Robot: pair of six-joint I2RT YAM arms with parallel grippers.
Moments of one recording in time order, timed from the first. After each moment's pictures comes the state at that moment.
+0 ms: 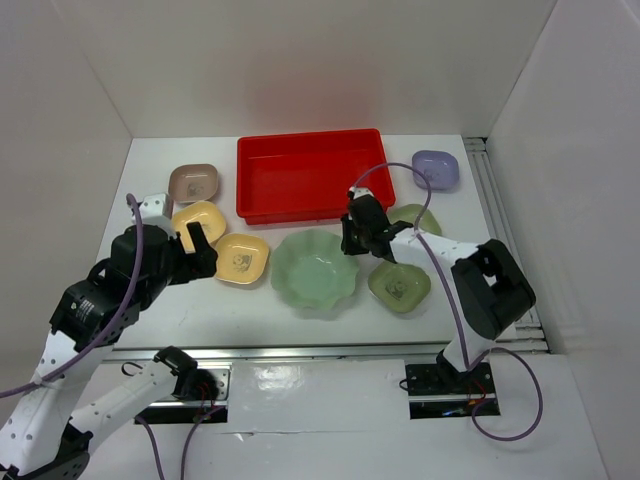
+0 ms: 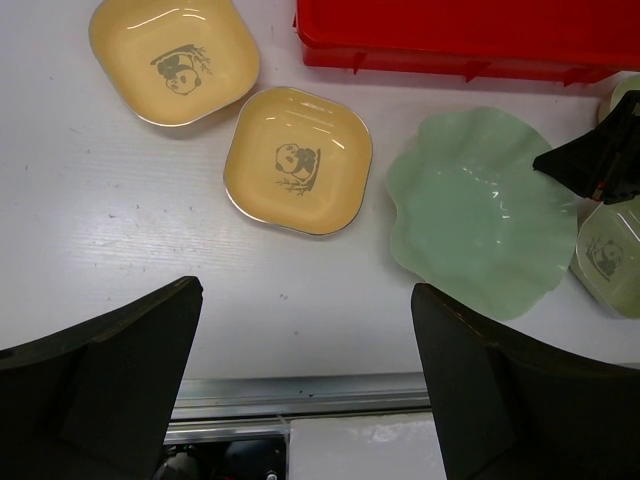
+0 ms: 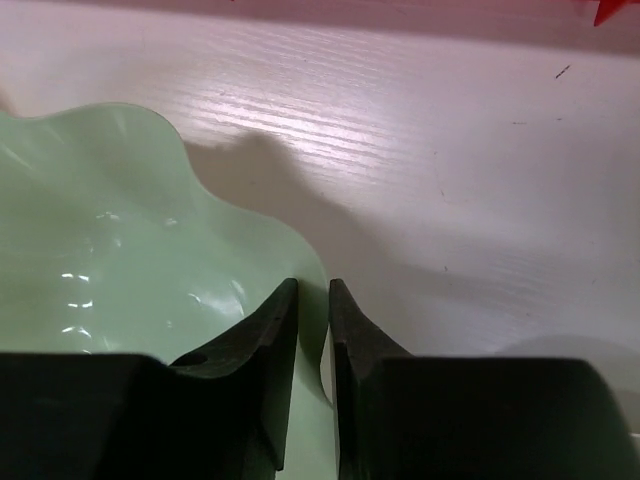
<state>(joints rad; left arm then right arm) -0.50 0.73 1.19 -1.07 -0.35 -0.51 0.58 1.64 0.96 -0.14 0.07 0.41</state>
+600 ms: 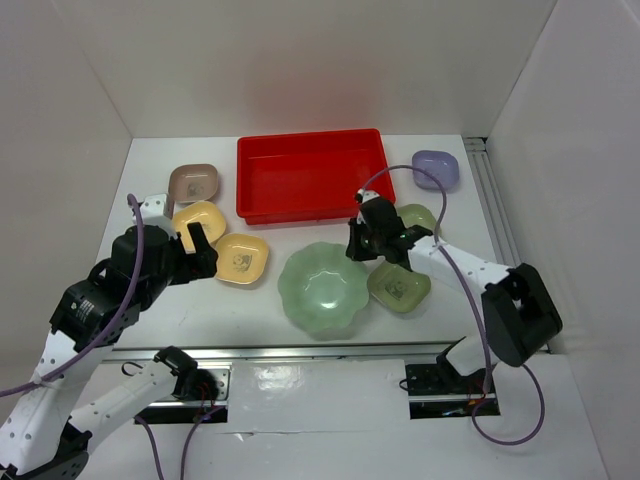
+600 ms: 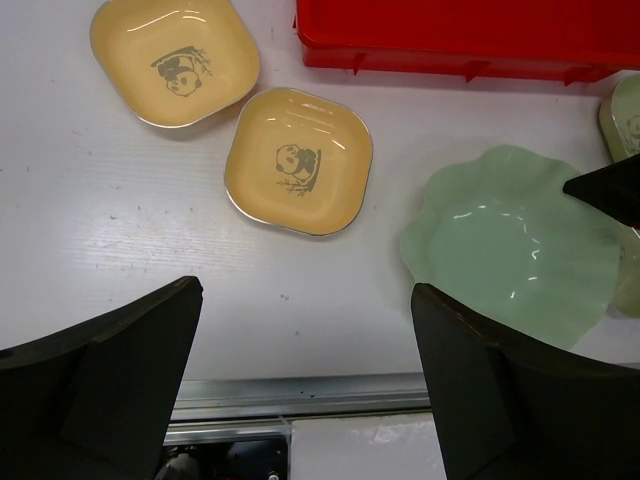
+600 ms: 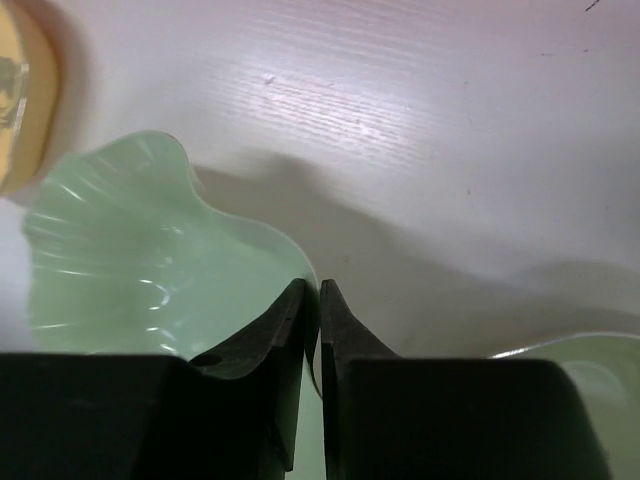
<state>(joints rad) -0.51 0.73 1.19 -1.07 -0.36 -0.51 0.57 1.48 0.90 -0.23 -0.03 0.41</state>
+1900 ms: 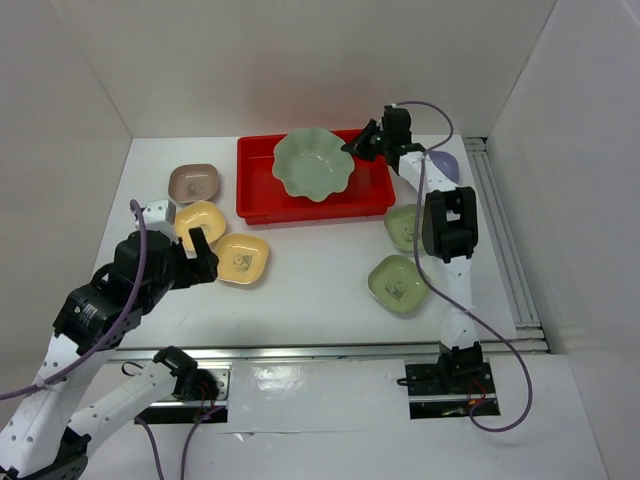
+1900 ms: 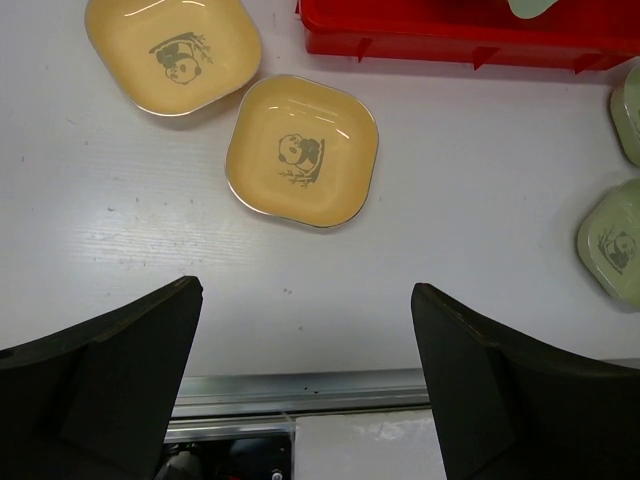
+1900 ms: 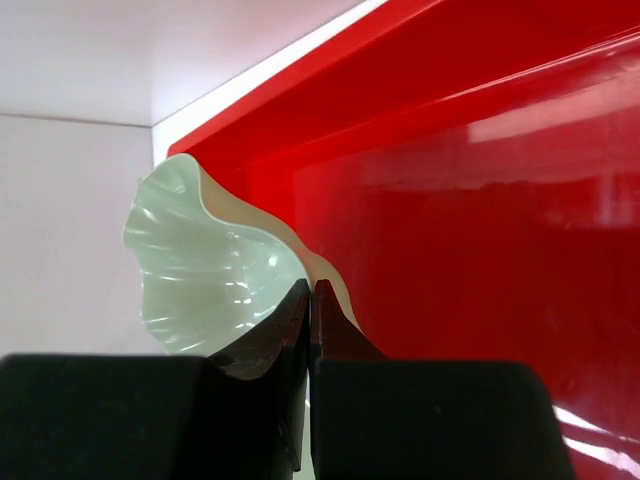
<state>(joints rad) -0.51 0.70 1.14 -1.06 -0.36 -0.51 0.19 2.40 2.04 -0.11 -0.44 0.84</state>
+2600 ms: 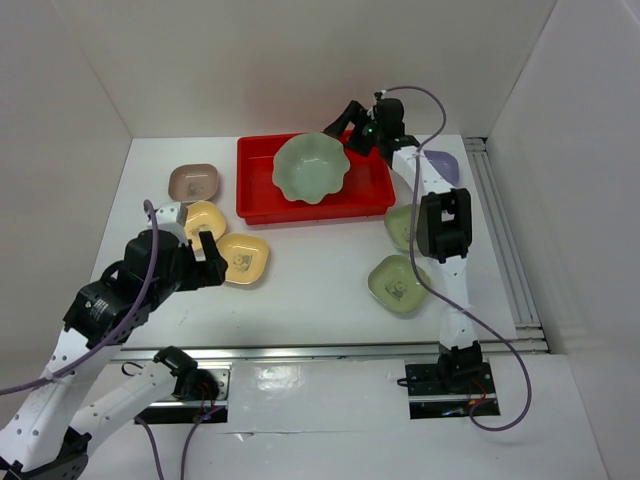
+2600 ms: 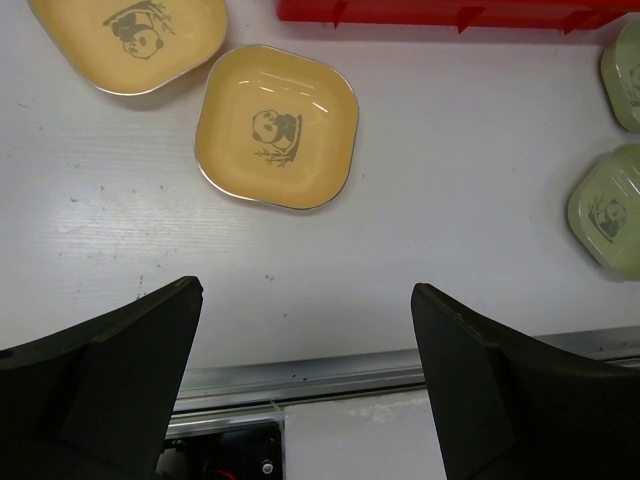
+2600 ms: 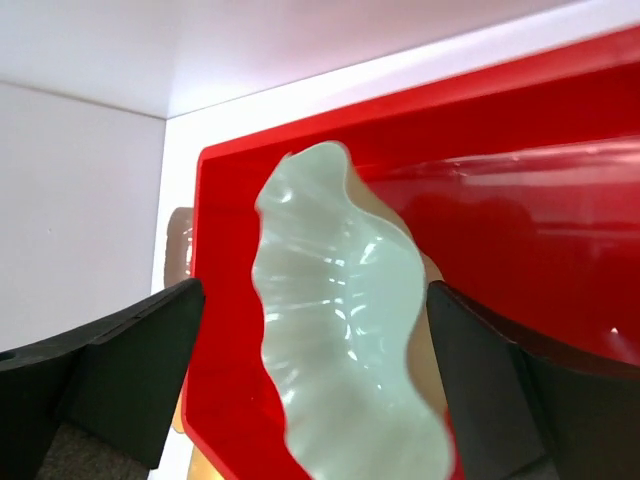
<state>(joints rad) -0.51 0.71 1.09 -1.04 -0.28 -0.51 0.22 2.44 2.18 -0.13 -0.43 0.76</state>
